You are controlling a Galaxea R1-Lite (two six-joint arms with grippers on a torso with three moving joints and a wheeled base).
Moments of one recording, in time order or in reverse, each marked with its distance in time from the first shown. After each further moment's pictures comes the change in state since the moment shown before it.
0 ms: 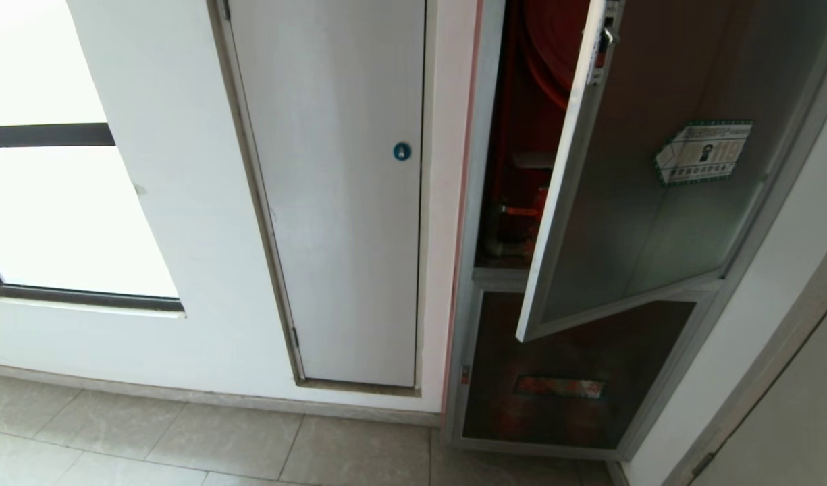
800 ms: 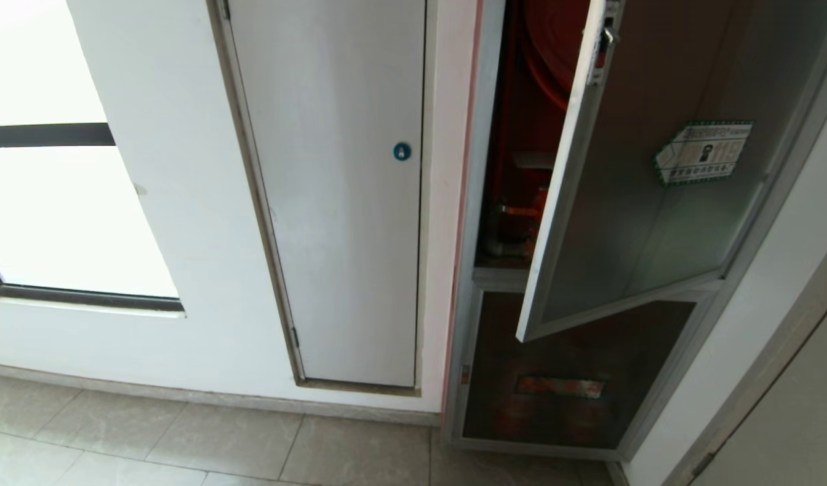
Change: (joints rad) left arm 0.000 0.000 0.000 0.000 0.000 0.000; right arm 0.000 0.000 0.000 0.000 0.000 0.000
